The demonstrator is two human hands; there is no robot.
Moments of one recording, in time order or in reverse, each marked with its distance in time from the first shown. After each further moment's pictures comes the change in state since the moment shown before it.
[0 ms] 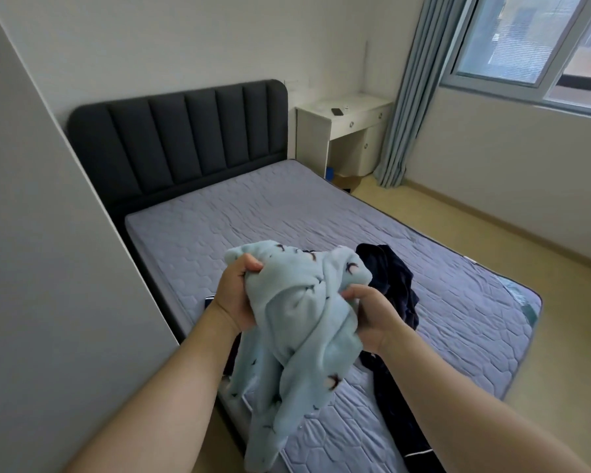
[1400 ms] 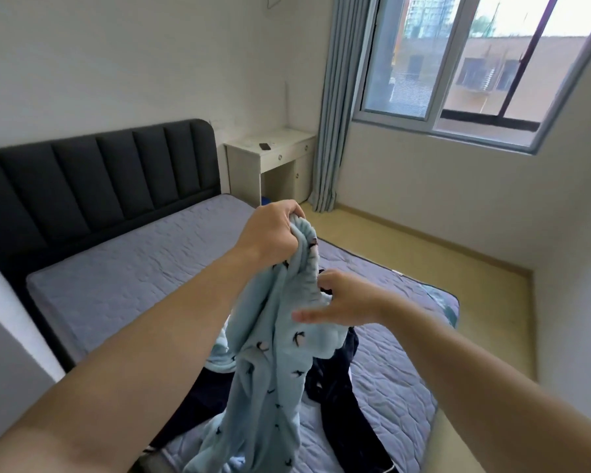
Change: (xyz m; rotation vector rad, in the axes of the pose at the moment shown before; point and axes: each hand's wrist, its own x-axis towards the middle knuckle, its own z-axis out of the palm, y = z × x) left_hand 0.109 0.031 0.222 1.518 0.026 0.770; right_hand -0.100 -0.137 -0.026 -1.732 0.222 -0.418
